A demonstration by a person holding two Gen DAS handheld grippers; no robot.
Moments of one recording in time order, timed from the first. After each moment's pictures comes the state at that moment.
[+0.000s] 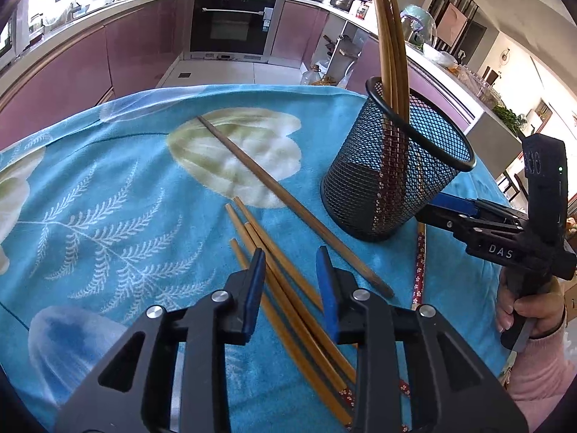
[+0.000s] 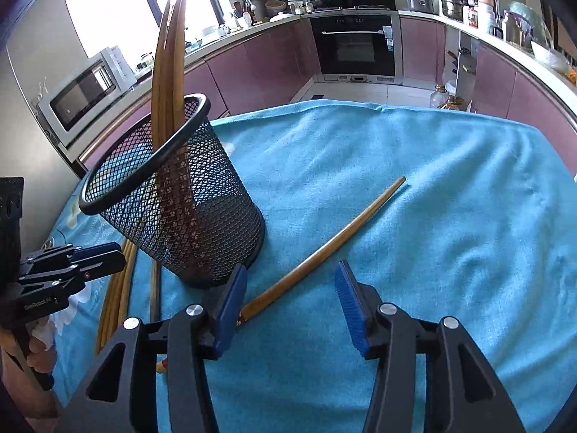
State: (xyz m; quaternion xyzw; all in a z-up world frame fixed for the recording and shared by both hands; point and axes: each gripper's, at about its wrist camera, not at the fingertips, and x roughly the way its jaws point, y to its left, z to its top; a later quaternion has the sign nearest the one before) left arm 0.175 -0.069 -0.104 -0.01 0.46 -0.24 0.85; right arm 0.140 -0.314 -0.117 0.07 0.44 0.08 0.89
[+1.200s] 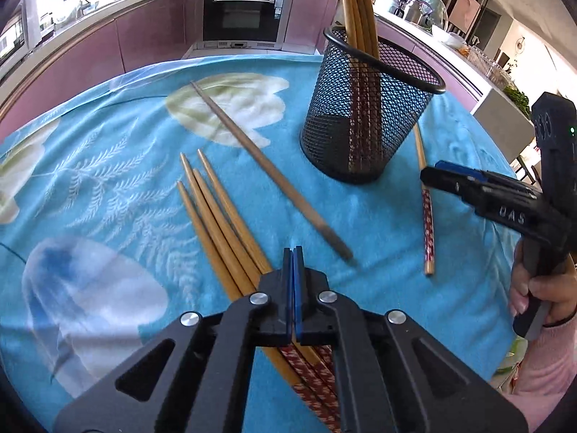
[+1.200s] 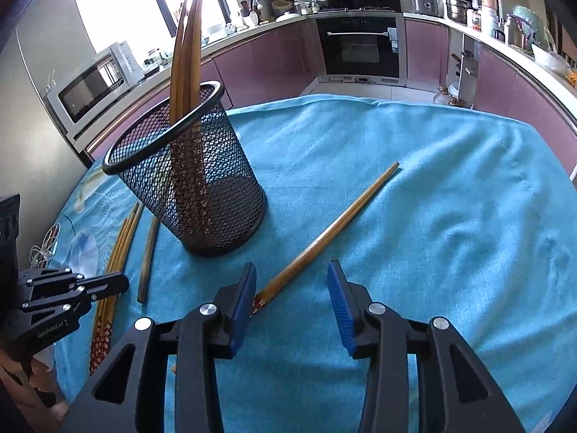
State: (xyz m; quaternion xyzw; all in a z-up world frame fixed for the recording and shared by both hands) left arm 0.124 -0.086 -0.111 0.01 0.48 -0.21 0.85; right arm 0.106 -0.321 -0.104 0.08 0.41 0.10 0.90
